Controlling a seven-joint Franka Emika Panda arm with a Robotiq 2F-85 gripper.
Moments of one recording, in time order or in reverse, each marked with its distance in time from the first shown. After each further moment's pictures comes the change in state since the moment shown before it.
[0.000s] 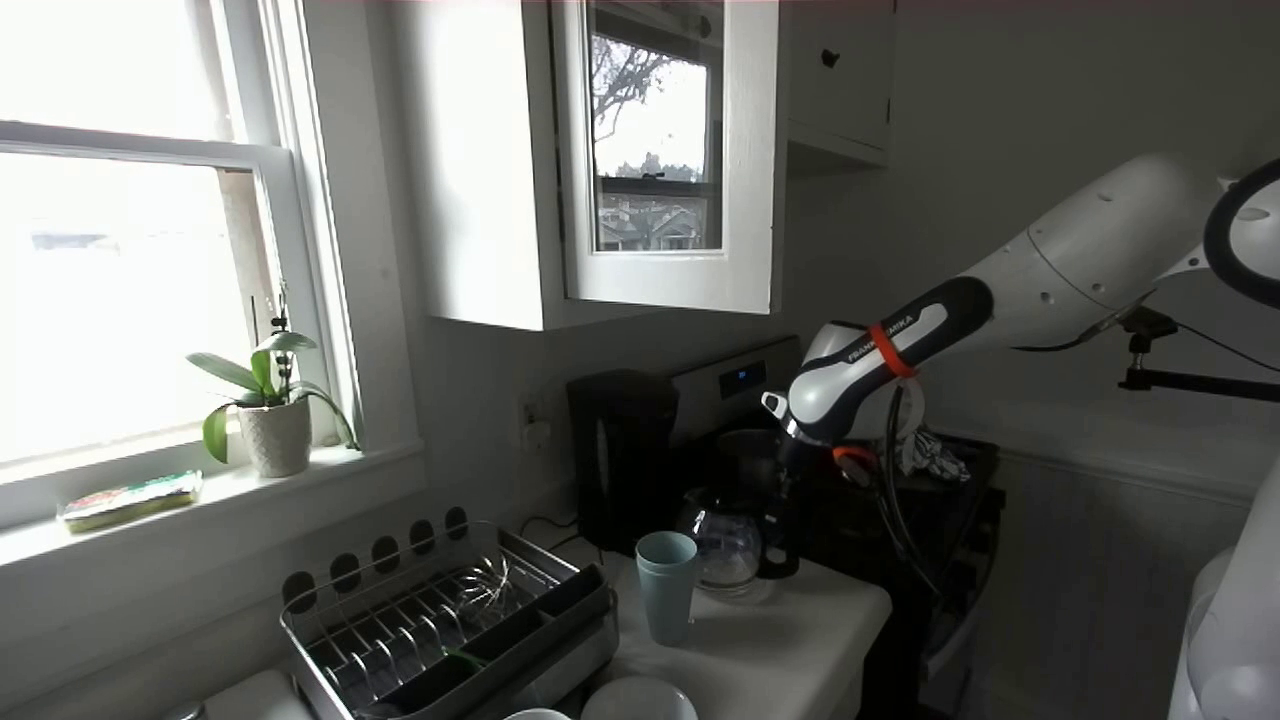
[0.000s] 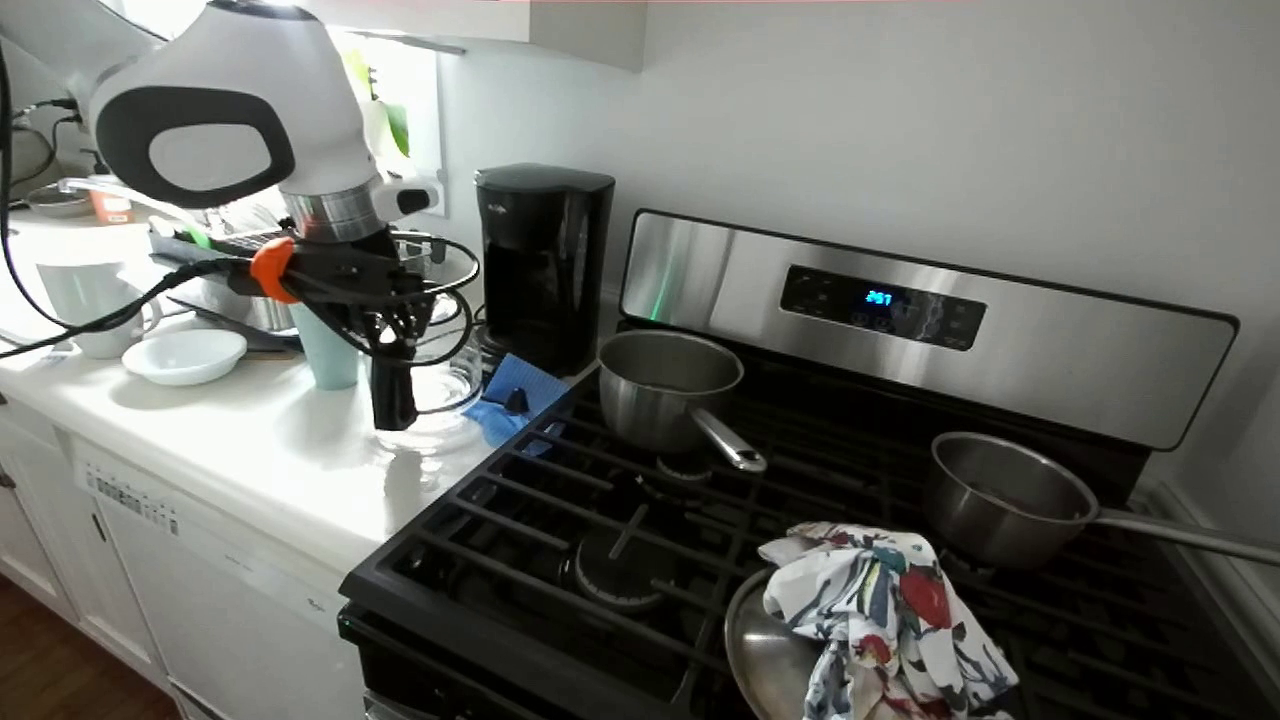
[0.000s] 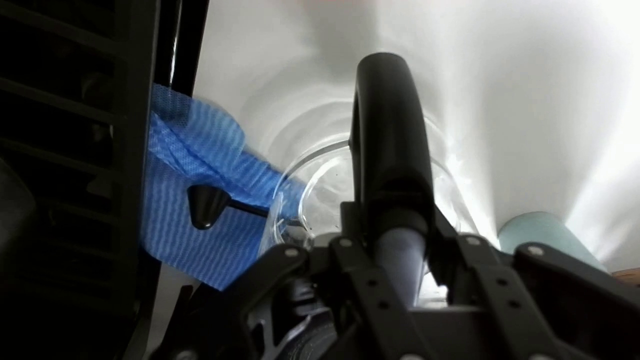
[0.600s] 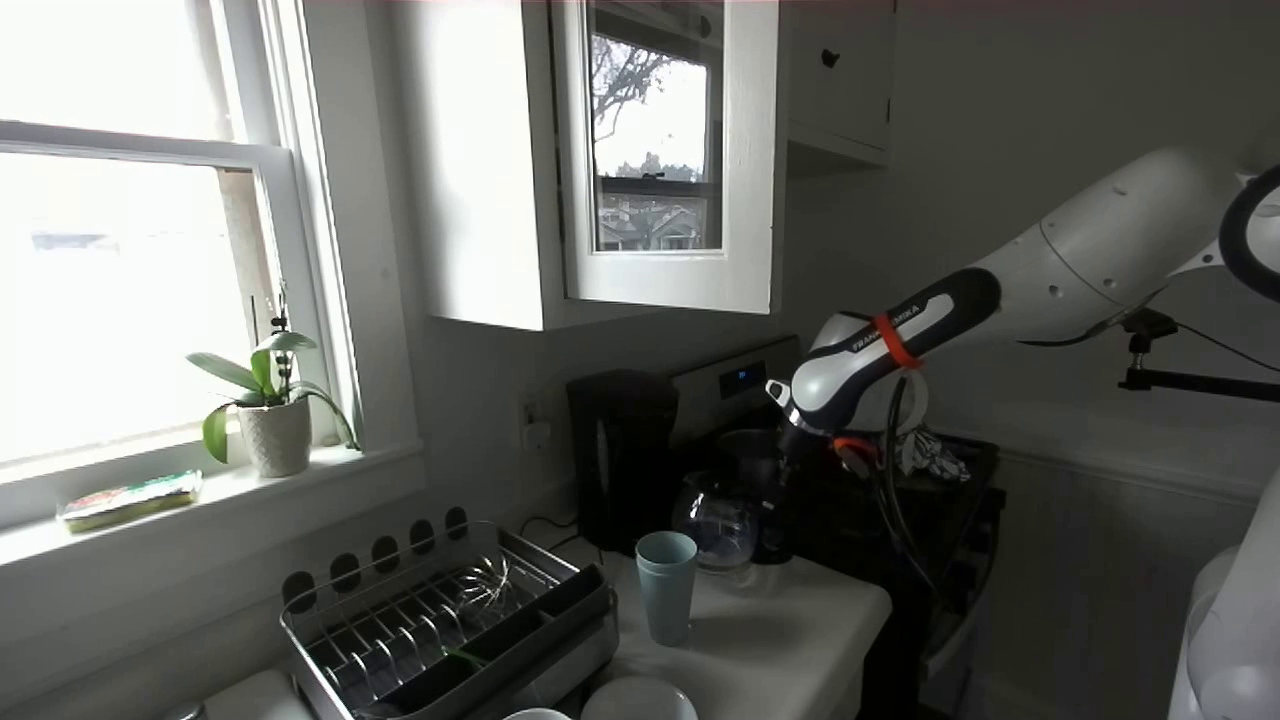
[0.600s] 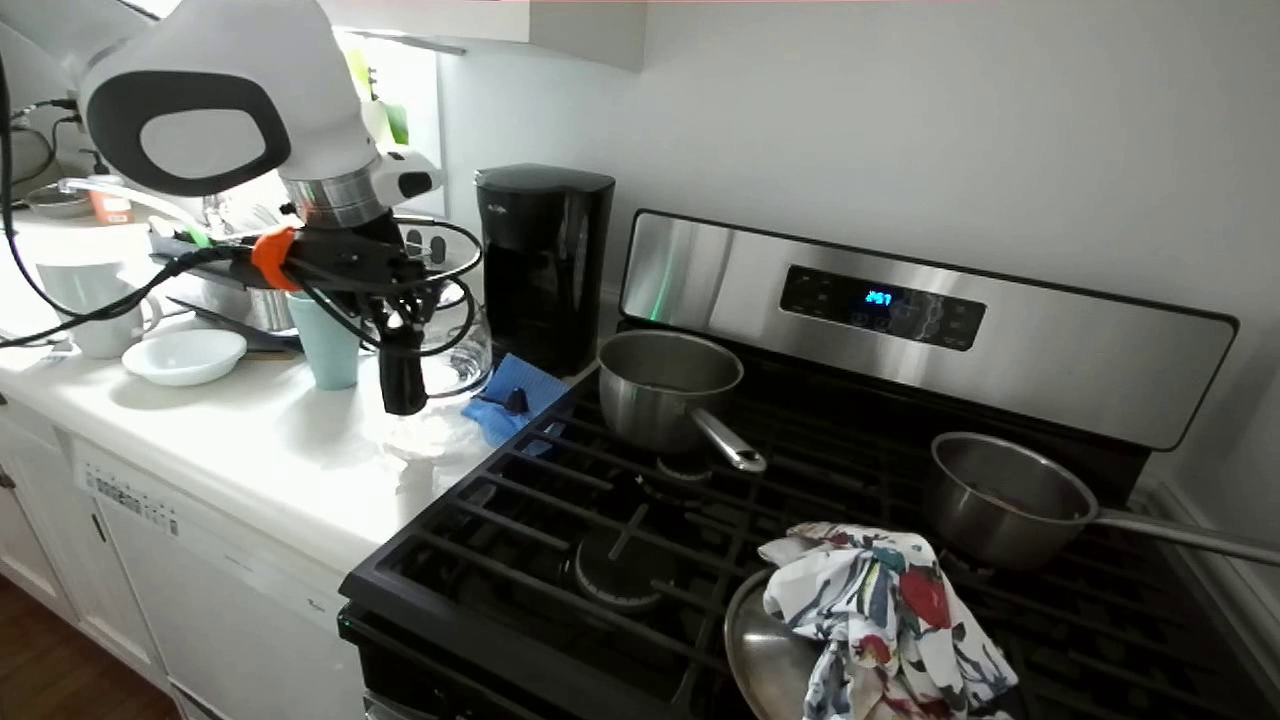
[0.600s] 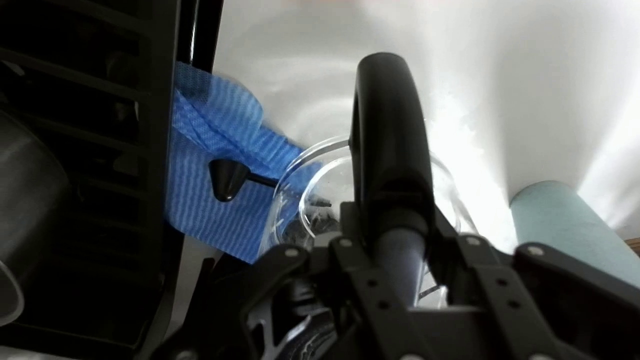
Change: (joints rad) arm 0.000 -0.025 -0.008 0.005 0.028 0.019 -0.005
